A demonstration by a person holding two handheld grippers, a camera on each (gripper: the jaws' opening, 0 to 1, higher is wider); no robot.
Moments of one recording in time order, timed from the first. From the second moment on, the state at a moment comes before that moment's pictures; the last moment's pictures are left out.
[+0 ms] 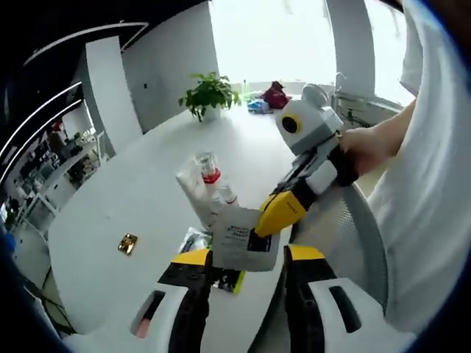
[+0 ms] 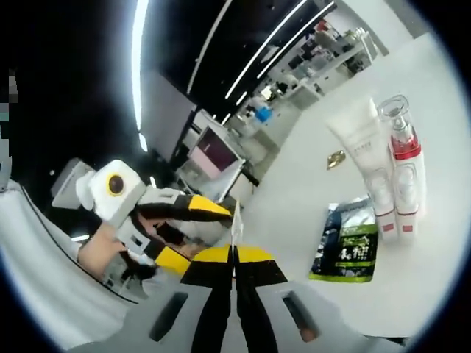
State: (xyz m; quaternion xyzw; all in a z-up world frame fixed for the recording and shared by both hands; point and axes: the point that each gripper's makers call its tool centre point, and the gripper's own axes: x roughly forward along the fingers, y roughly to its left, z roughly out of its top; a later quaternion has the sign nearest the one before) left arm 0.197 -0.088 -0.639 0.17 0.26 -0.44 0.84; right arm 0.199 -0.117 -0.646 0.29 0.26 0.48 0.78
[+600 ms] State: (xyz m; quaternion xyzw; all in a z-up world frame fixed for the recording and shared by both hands) left arm 0.219 -0.073 -0.579 -0.35 0.16 -0.34 0.86; right arm 0.226 -0.119 -0.577 0.53 0.15 0.43 0.71
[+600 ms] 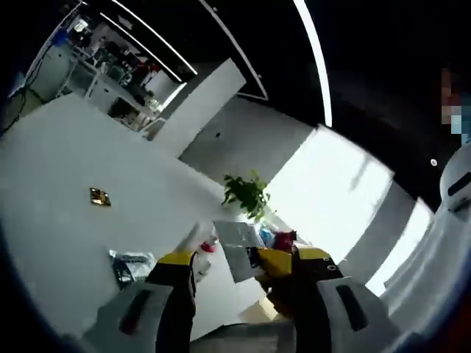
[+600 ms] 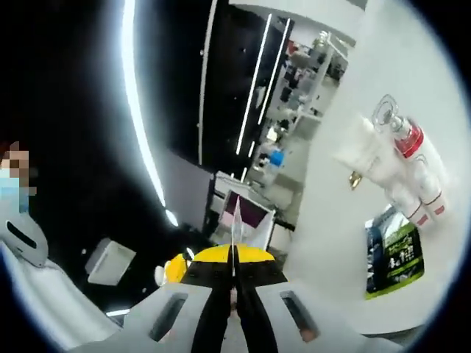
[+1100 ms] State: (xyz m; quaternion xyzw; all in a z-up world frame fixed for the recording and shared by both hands) left arm 0.225 -0.087 -0.568 -0.47 0.11 -0.30 0.82; right arm 0.232 -0.111 -0.566 0.62 0.07 0.39 0.68
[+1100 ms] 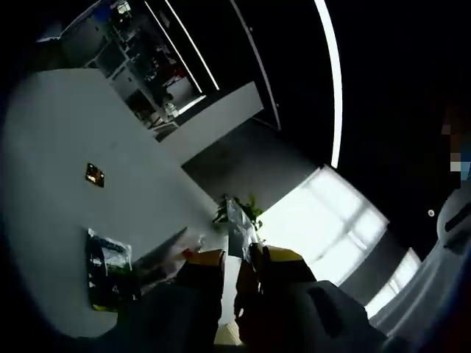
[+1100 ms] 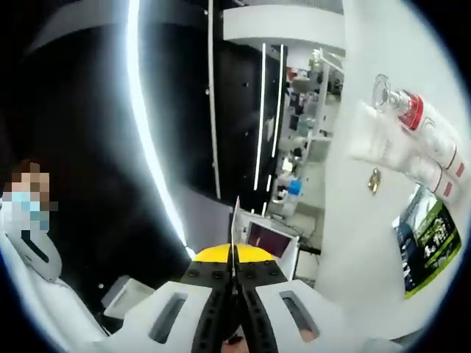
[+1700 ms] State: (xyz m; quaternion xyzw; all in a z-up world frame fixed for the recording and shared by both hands) left arm 0.223 -0.072 -0.563 -0.47 0.17 -0.35 0.79; right arm 0.232 -0.119 -0.588 0.61 0.13 0.39 0.68
